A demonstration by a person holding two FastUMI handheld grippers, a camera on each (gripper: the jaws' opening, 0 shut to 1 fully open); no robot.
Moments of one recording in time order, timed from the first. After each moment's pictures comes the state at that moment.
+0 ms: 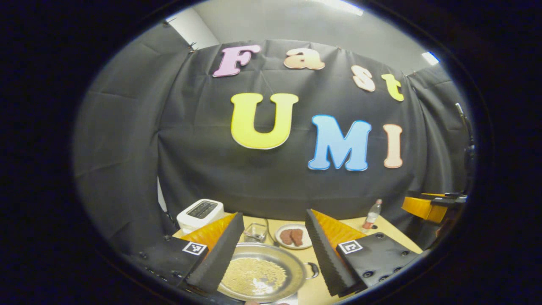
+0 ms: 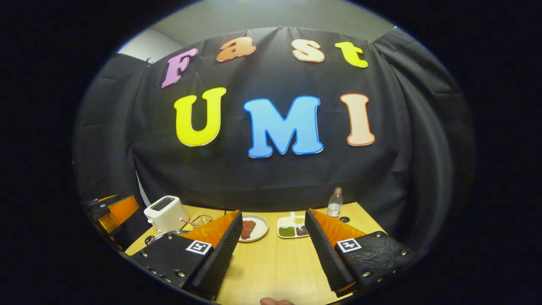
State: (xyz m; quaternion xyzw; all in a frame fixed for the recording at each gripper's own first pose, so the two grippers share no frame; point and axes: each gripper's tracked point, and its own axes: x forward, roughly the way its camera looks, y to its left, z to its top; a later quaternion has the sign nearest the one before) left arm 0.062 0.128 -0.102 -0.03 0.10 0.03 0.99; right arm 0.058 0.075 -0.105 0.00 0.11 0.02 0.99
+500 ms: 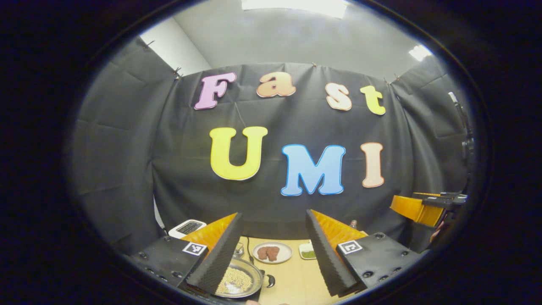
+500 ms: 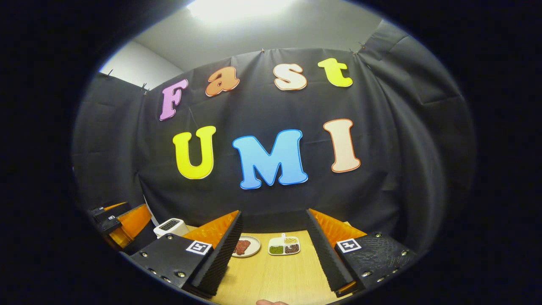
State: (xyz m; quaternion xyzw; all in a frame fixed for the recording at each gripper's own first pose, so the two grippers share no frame) left arm 0.031 0.012 -0.008 0.00 0.03 0.03 1.00; right arm 0.025 0.006 -0.016 0.04 0.05 0.05 1.00
